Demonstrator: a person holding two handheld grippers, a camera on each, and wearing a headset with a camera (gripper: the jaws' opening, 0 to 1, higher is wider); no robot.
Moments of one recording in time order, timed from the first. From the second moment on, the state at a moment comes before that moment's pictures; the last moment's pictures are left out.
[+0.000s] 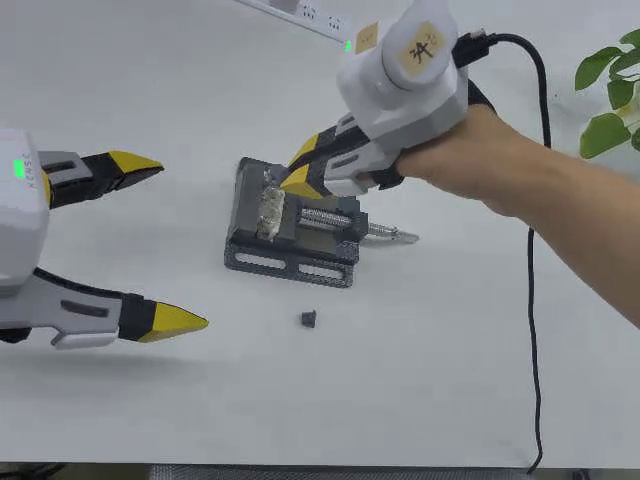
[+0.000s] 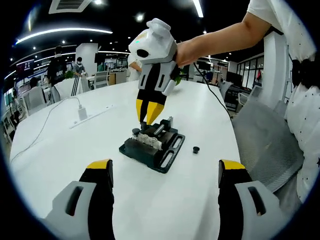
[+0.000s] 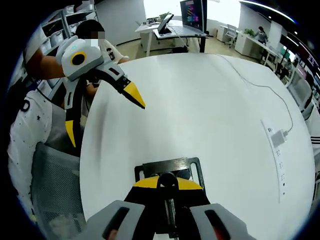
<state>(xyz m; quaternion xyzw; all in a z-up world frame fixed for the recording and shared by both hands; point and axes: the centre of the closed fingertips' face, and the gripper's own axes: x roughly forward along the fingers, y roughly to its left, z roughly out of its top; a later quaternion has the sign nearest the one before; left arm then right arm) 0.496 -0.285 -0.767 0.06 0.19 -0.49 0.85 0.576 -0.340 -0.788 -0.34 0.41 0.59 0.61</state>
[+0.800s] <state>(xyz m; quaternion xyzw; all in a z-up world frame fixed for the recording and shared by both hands) 0.497 -0.283 -0.770 0.06 0.18 -0.50 0.85 0.580 -0.344 -0.805 -0.36 0.43 0.59 0.58</state>
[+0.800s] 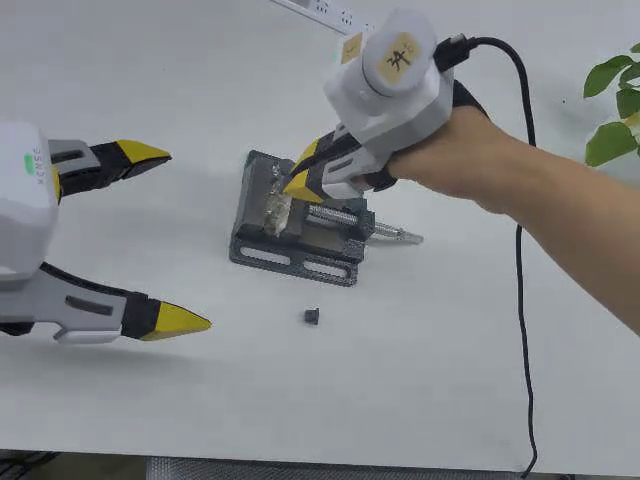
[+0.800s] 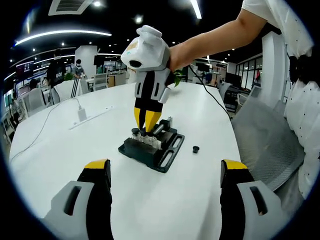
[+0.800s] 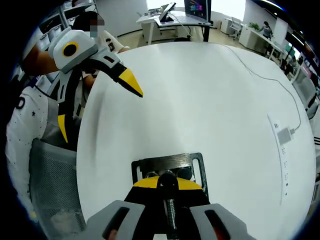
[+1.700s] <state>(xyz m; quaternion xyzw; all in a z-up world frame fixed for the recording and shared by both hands) 0.496 -0.282 -0.769 0.05 0.18 -0.50 0.85 0.579 -0.341 -0.807 -0.37 0.45 0.58 0.57</state>
